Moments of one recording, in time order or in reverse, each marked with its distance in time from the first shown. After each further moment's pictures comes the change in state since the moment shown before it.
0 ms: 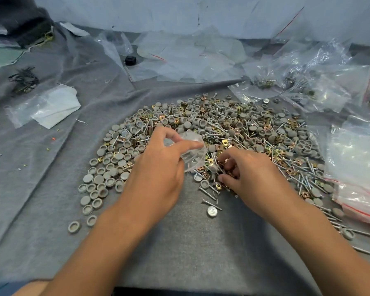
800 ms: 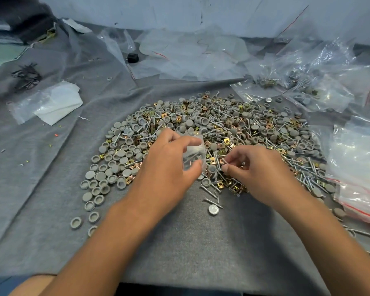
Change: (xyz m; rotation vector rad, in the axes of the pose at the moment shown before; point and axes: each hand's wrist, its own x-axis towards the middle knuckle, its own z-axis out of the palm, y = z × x) left_hand 0.003 -0.007 0.015 -0.126 -0.002 -0.048; right_hand 0.010 0.009 -0.005 0.189 -0.009 0.100
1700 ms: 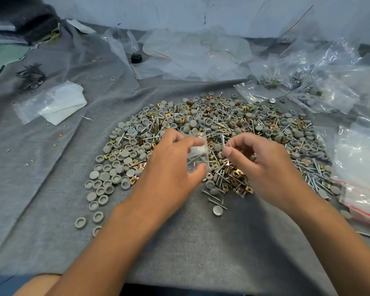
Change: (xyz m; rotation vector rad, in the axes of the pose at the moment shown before) left_hand 0.000 -0.002 0.000 0.027 -0.009 0.010; right_hand -0.005 -0.016 -0.006 0.255 0.111 -0.188
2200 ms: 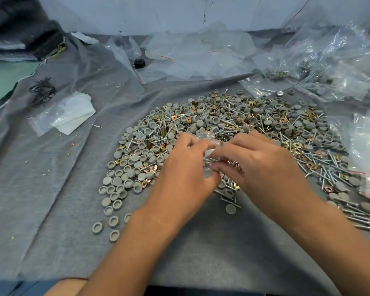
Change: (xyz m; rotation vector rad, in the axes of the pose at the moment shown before) left_hand -0.002 0.006 0.001 0.019 -0.047 0.031; right_hand -0.012 -0.022 0.017 -0.483 0.157 -0.434
